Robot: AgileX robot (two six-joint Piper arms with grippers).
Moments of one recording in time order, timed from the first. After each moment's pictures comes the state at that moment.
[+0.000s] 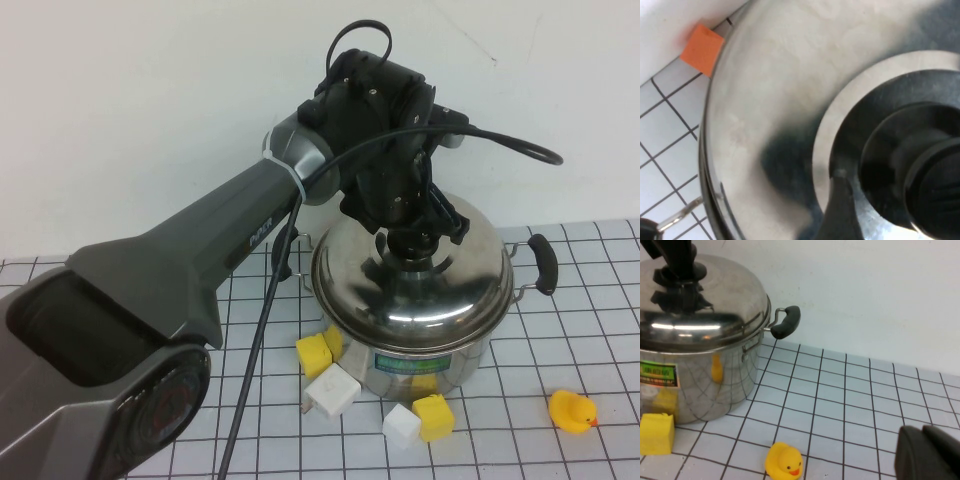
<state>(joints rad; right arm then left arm) 0.01 -0.01 0.03 0.29 0.33 -0.49 -0.66 2.32 -2.28 0.05 1.17 -0.10</state>
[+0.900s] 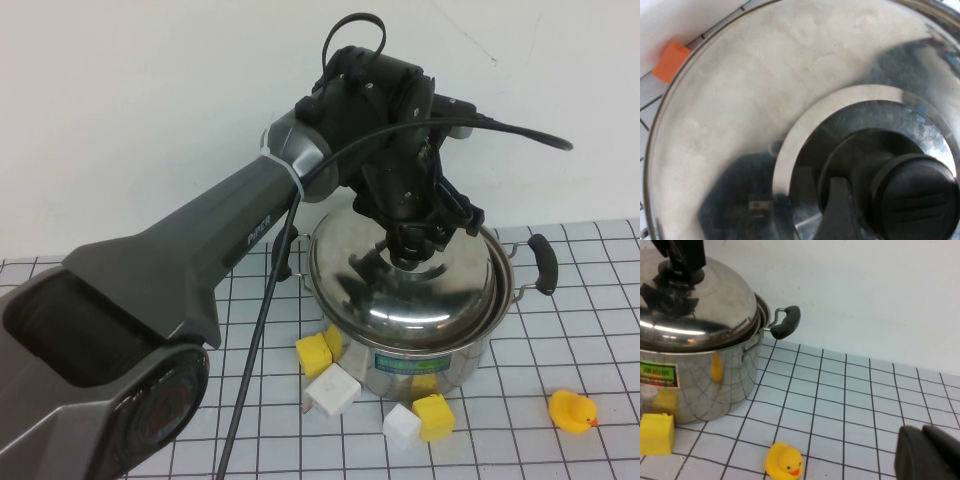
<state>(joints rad) 0.01 -0.01 0.03 0.29 0.33 -0.49 -0.66 2.31 -2.28 -0.02 1.13 -0.11</state>
